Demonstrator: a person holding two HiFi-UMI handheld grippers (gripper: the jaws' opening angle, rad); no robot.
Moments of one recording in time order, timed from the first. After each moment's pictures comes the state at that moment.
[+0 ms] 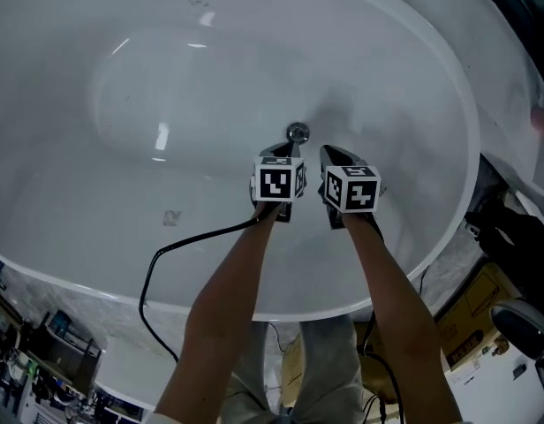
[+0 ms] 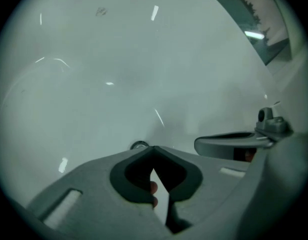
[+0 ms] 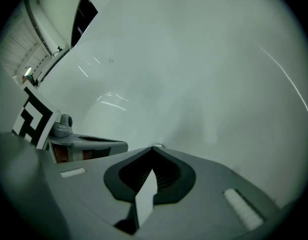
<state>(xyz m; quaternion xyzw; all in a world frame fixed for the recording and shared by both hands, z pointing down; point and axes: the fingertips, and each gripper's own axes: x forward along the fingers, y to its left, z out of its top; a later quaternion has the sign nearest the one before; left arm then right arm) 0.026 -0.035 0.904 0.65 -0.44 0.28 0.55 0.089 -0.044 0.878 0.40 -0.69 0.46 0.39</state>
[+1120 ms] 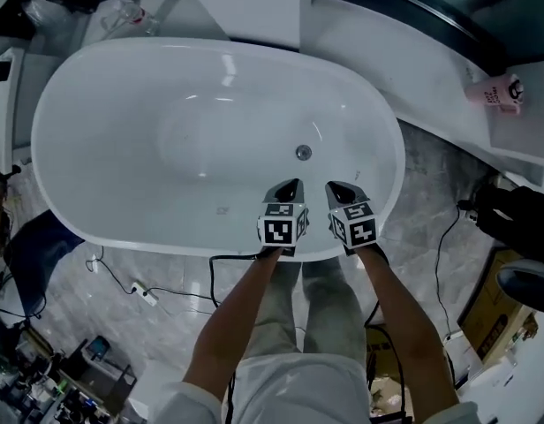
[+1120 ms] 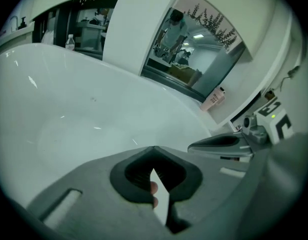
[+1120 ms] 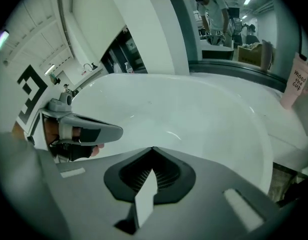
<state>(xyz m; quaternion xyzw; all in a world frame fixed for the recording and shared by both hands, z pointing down) 0.022 0.006 0.555 0.72 -0.46 0.28 0.44 0.093 0.015 0.561 0.38 -0.77 0.38 0.34</state>
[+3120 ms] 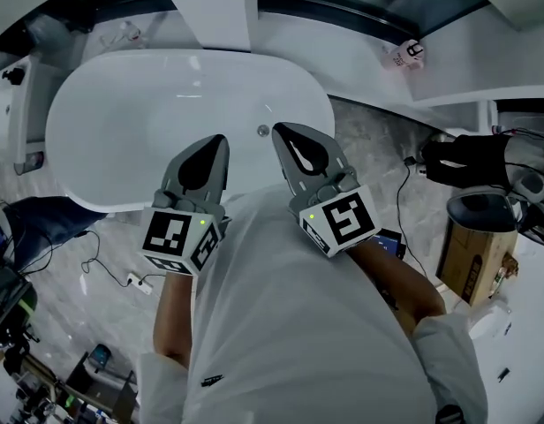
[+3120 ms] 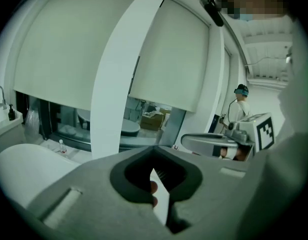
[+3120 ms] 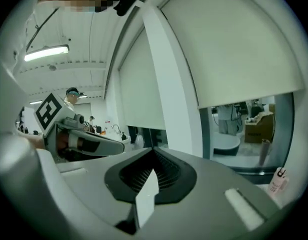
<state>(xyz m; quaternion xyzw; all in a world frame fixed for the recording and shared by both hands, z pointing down) -0.014 0.035 0.011 0.86 -0.44 0.13 0.21 0.056 0.028 -0.004 0.43 -0.89 0.11 0.06</state>
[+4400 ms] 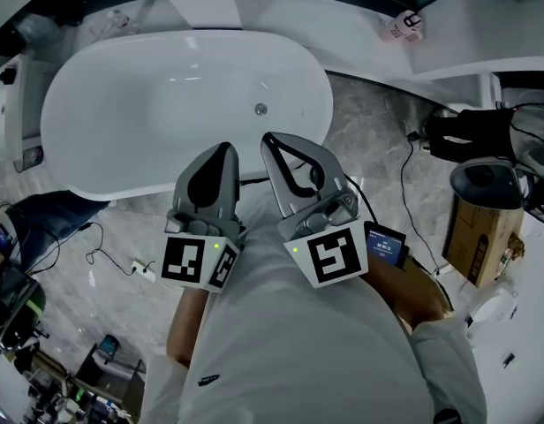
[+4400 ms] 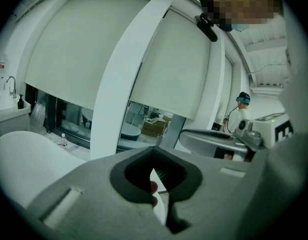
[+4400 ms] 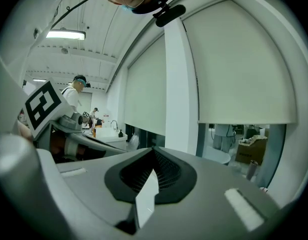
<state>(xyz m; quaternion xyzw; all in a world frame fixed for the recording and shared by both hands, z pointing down) 0.016 0.095 0.008 0.85 -0.47 0.08 0.22 0.062 0.097 -0.017 0.46 -0.88 0.06 0.11</state>
